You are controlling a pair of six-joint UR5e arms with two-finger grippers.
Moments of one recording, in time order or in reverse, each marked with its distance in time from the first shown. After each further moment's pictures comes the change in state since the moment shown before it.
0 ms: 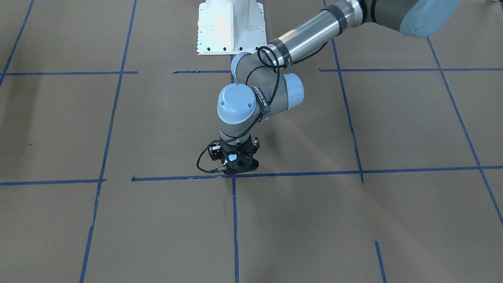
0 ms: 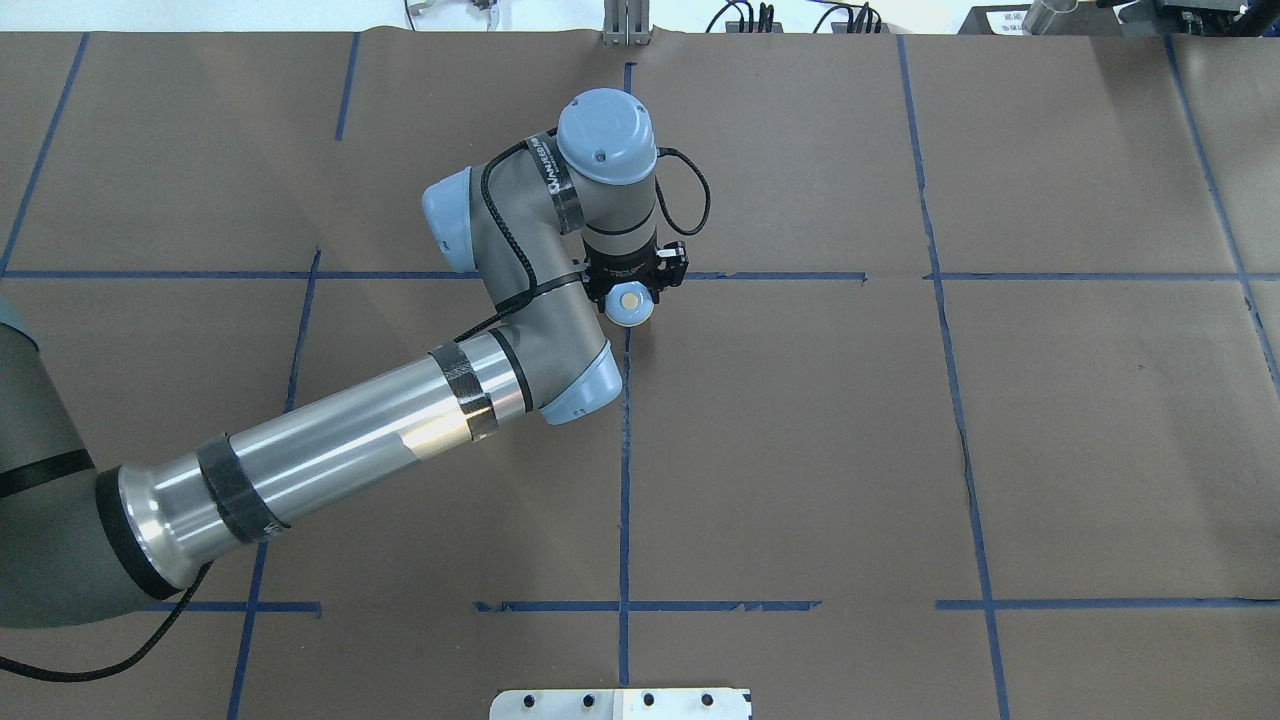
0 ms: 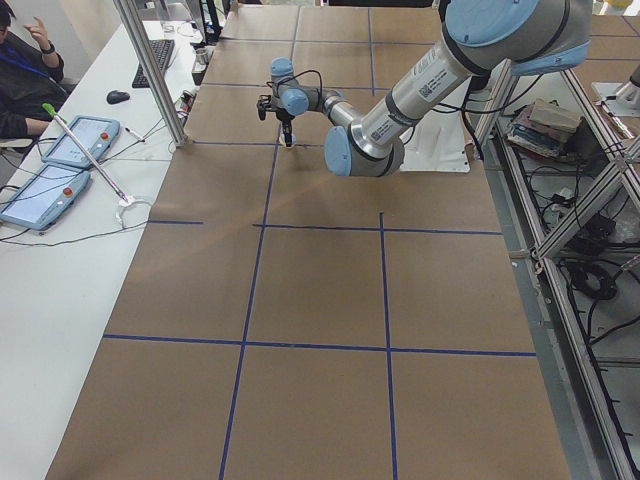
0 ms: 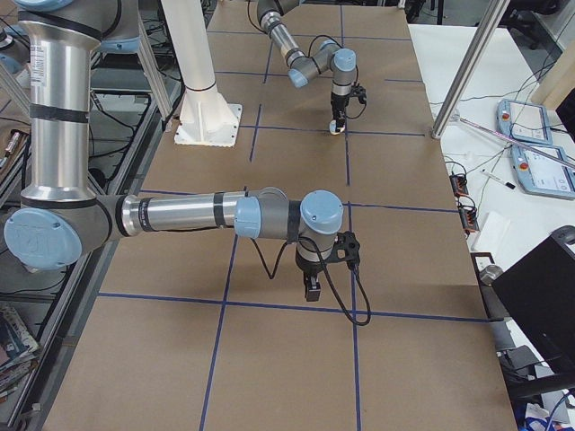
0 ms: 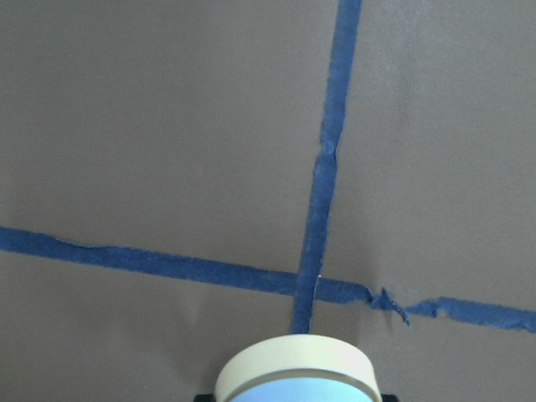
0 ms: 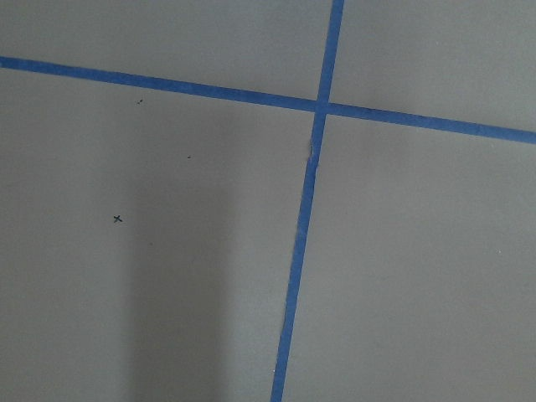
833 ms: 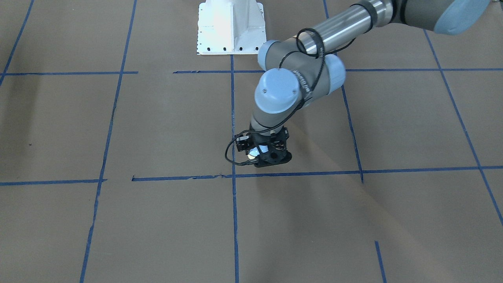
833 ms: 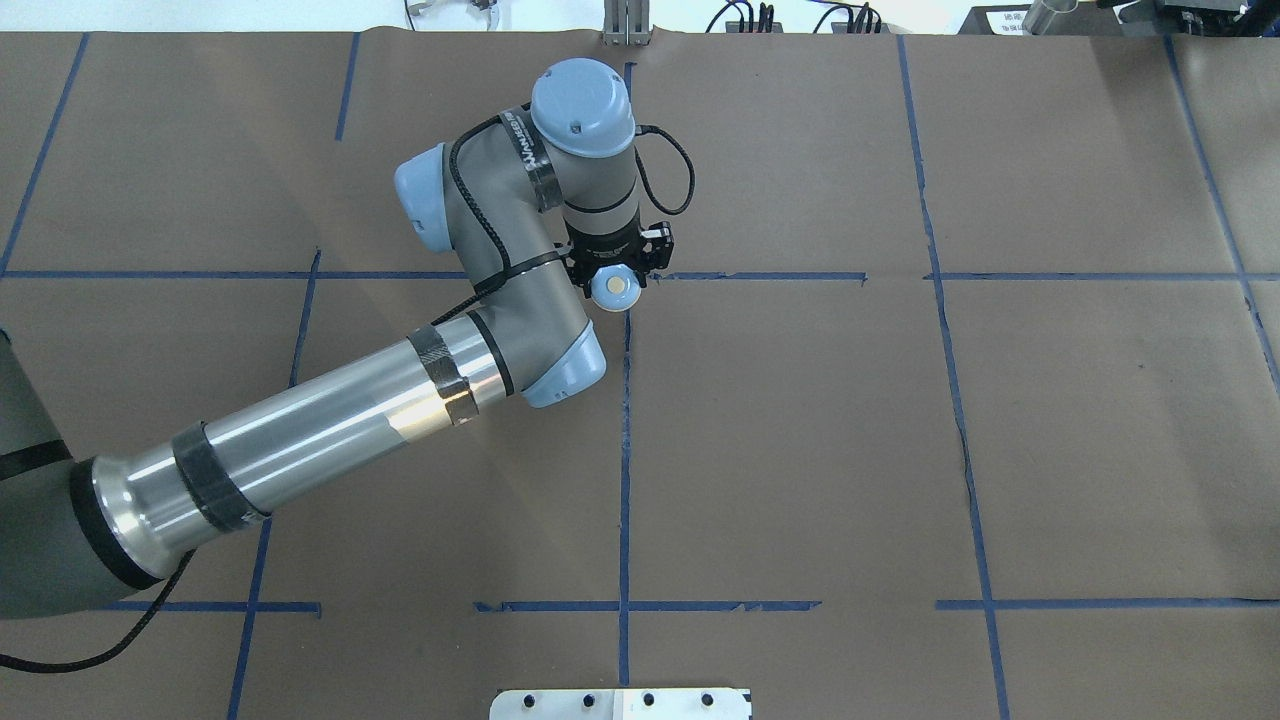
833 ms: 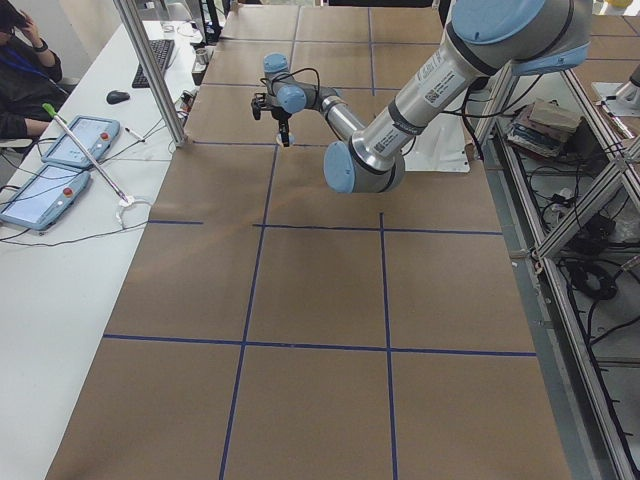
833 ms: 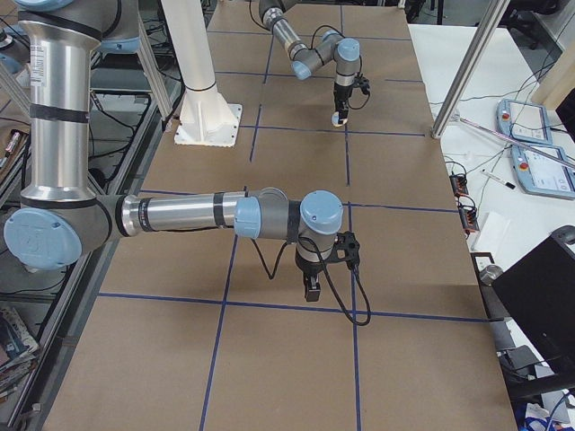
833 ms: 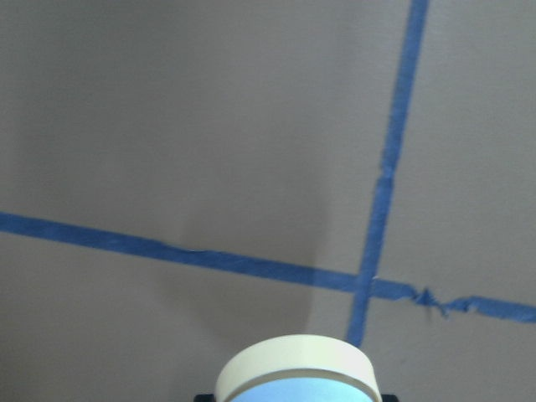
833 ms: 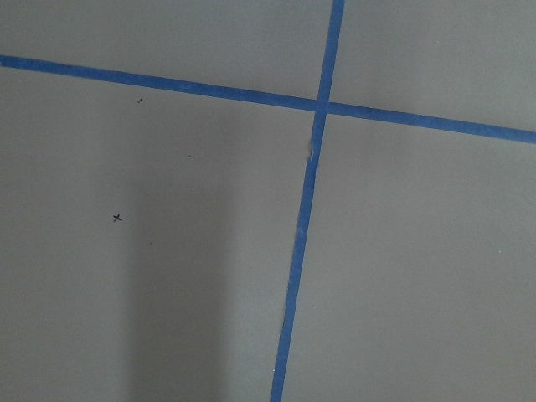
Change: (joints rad) left arm -0.017 0.013 -0.034 0.020 -0.003 -0.007; right arm 0.000 0.000 -0.001 0.000 0.000 -0.002
